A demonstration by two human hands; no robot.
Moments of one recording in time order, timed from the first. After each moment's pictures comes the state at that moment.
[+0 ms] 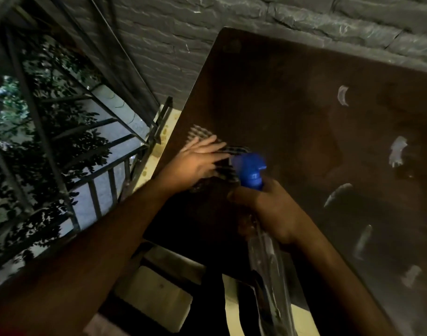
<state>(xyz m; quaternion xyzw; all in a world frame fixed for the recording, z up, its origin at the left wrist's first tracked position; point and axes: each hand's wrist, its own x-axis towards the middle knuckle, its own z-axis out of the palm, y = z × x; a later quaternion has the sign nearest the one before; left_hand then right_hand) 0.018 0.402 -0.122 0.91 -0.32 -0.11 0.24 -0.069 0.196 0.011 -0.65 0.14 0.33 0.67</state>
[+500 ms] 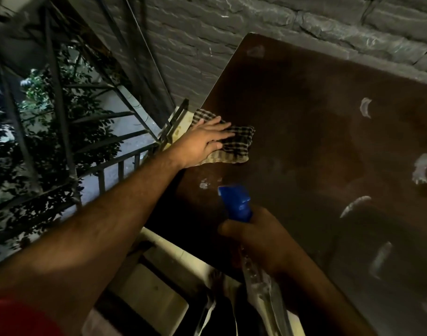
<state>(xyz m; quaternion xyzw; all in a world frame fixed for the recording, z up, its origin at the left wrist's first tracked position) 0.050 0.418 -0.115 0.93 -0.23 -0.11 0.25 -0.108 0.220 -0.013 -0.74 0.09 0.38 0.55</state>
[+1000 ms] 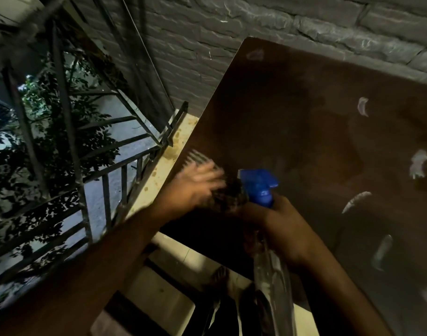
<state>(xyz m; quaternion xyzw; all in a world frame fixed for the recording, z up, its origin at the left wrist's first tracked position) -0.051 0.451 -0.128 0.91 -0.32 -0.07 0.25 -0.103 0.220 0.017 -0.65 0.13 0.33 0.67</state>
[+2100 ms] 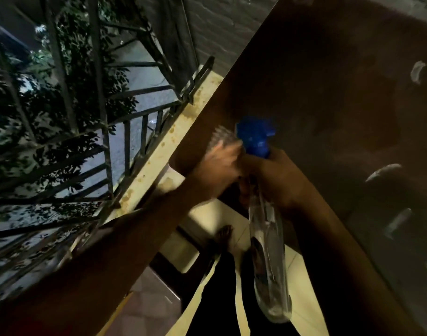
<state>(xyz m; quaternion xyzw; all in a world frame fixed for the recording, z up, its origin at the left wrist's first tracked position) -0.117 0.402 -0.064 0.95 -0.16 -0.04 0.25 -0.111 0.257 0.007 -0.68 0.09 0.38 0.62</state>
